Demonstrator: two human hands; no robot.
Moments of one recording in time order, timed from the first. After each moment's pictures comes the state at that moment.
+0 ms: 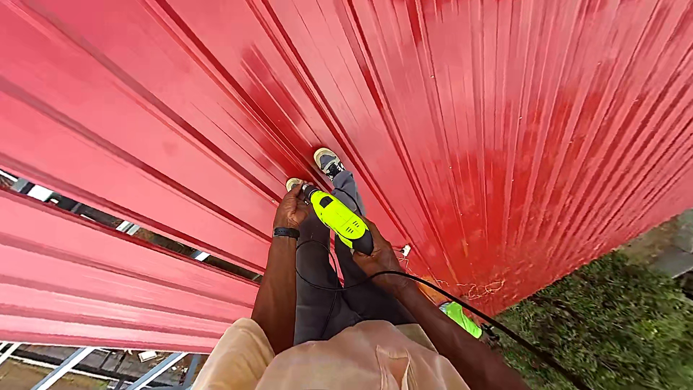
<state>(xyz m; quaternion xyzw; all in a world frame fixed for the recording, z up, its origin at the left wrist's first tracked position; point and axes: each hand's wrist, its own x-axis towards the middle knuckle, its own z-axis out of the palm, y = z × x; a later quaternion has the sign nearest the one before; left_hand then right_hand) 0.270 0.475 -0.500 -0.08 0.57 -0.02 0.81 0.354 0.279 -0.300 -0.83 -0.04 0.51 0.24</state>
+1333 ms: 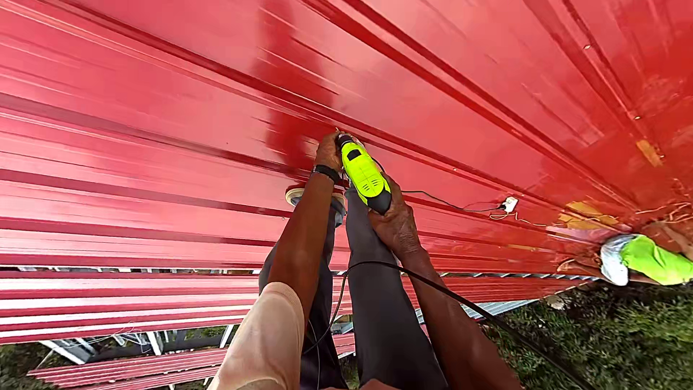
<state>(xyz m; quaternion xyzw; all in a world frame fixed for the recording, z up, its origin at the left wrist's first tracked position) 0.502 0.295 -0.803 0.16 0.67 -0.21 0.69 0.440 0.136 -0.605 -0.84 0.16 0.44 0.27</state>
